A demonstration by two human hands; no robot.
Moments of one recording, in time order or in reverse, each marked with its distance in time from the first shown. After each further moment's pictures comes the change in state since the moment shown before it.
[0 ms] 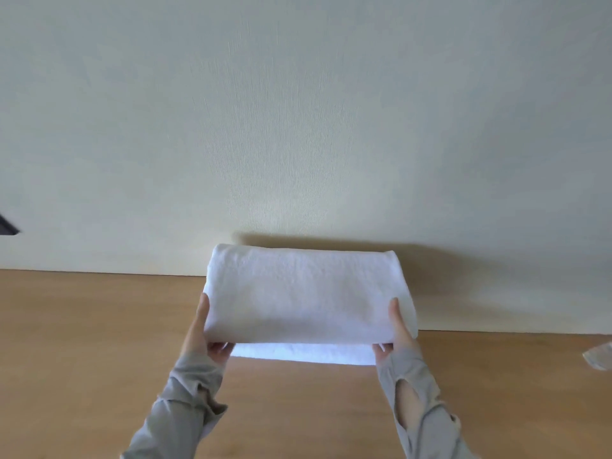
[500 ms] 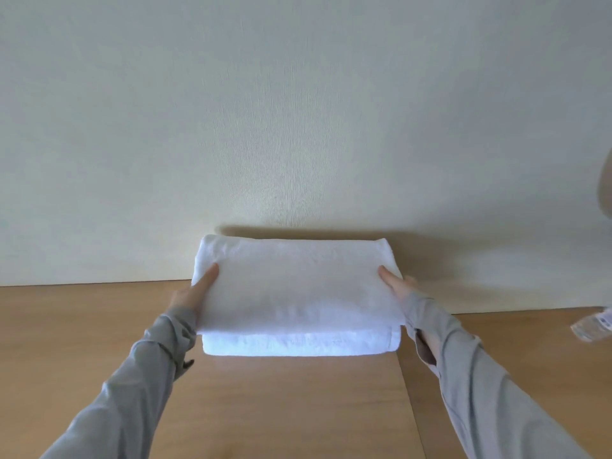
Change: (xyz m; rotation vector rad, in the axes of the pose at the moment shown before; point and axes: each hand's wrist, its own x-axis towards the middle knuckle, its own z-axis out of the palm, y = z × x) left_hand 0.034 0.048 0.031 0.804 0.026 0.125; right_hand 0.042 -0.063 0.008 -0.521 -0.020 -0.100
